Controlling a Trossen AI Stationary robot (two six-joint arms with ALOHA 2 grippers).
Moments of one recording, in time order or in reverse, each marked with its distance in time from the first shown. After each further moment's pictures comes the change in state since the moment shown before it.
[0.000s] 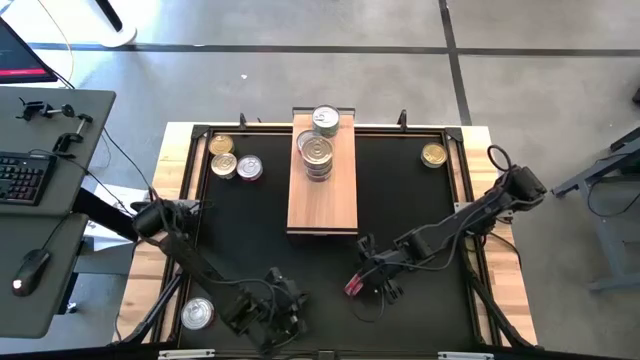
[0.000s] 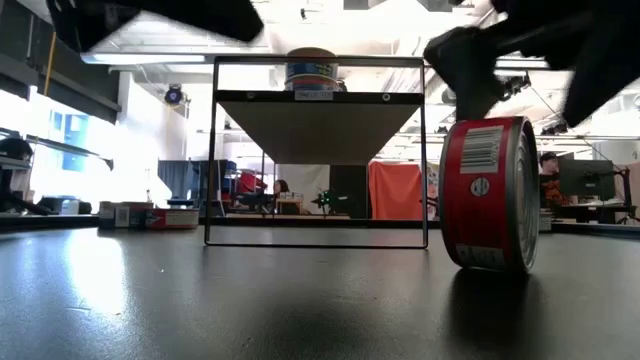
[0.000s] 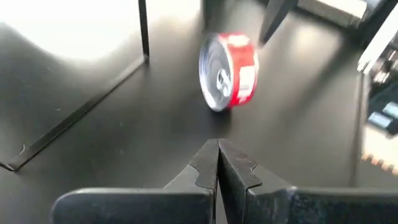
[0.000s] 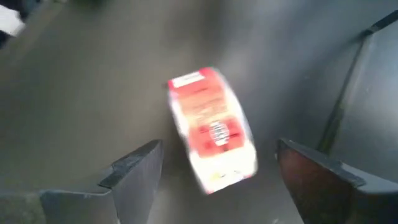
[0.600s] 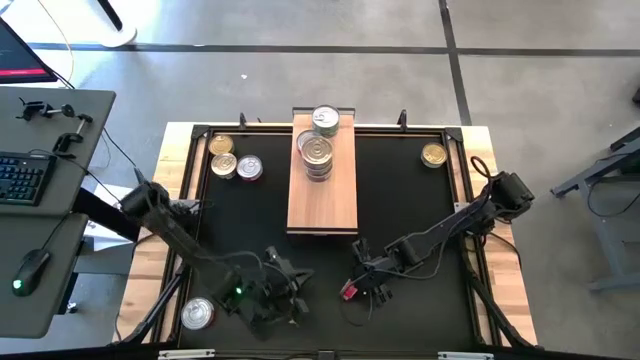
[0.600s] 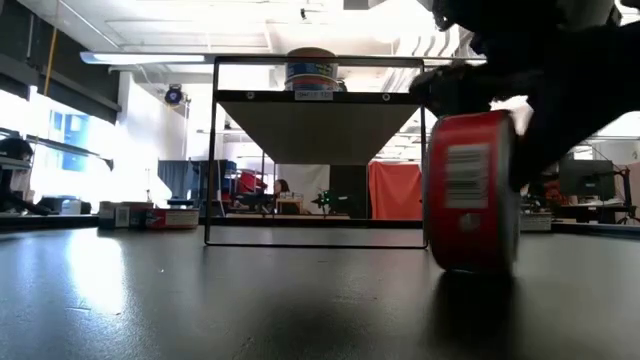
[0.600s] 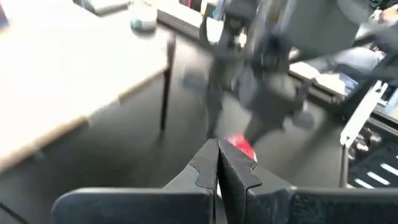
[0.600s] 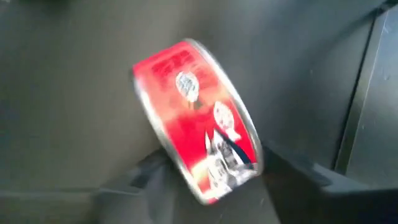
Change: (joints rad) left arm 0.046 -0.172 0.001 0.022 -0.124 0.134; right arm -0.003 0.119 0.000 0.104 0.051 0.073
